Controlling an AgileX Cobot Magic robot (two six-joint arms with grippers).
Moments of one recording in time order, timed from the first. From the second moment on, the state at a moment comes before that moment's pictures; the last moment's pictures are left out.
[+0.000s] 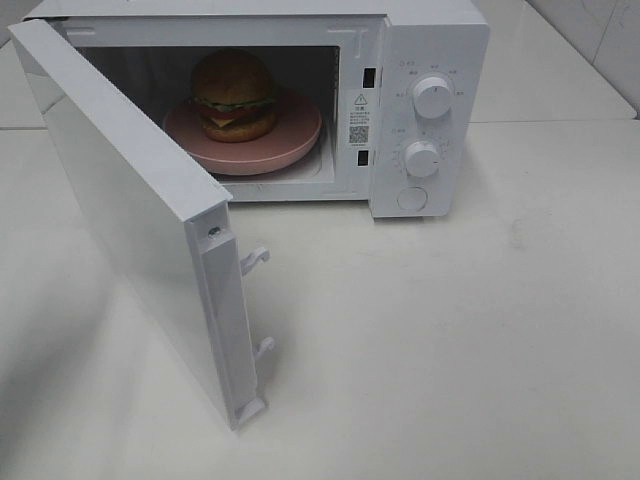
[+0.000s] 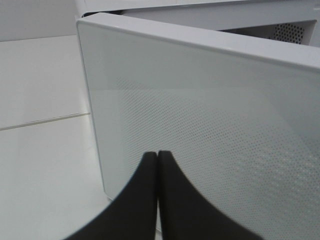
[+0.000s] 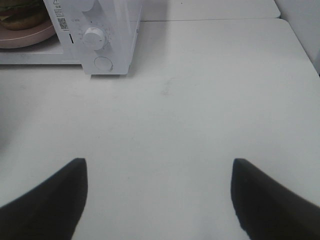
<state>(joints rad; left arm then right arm) -0.03 1.19 -0.21 0.47 -0.76 -0.30 -0.01 -0.01 -0.50 0.08 1.00 0.00</state>
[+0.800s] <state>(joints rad) -0.36 1.41 -0.25 0.22 -0.87 -0.15 -0.01 -0.01 -0.50 0.08 1.00 0.00</state>
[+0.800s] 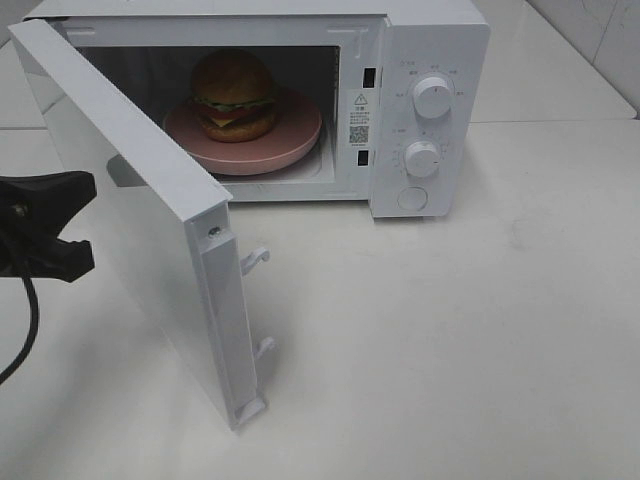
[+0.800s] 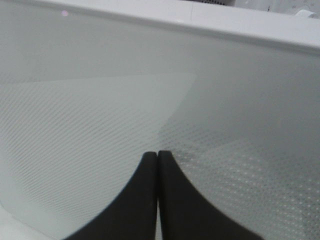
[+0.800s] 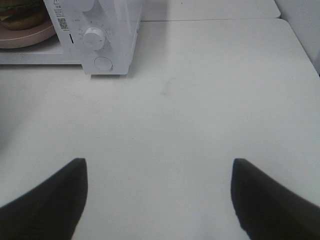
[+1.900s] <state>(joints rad) -0.60 1.71 -0.63 0.02 -0.83 -0.06 -0.01 -0.01 -0.50 0.08 1.00 0.00</state>
